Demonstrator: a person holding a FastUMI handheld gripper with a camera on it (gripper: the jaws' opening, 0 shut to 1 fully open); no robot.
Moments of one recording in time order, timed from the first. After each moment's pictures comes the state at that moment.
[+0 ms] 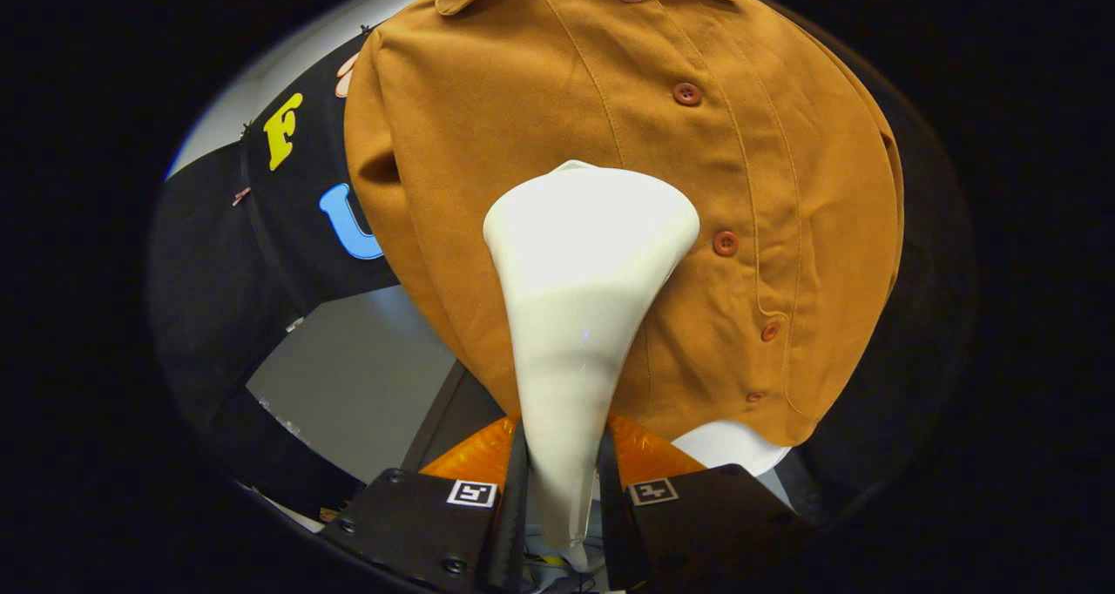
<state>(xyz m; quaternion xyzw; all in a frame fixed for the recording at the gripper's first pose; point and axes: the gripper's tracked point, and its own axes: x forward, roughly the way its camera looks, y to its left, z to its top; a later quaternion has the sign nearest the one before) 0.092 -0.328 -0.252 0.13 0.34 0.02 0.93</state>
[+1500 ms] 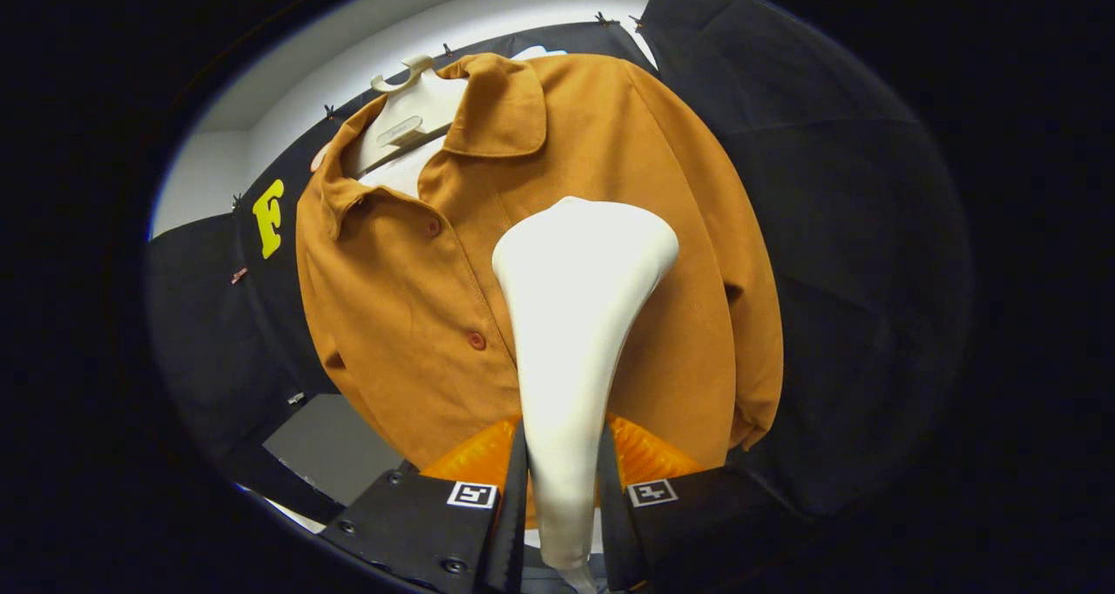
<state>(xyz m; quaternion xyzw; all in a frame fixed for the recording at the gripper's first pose) 0.122 -0.492 -0.135 0.16 0.21 -0.01 0.96</state>
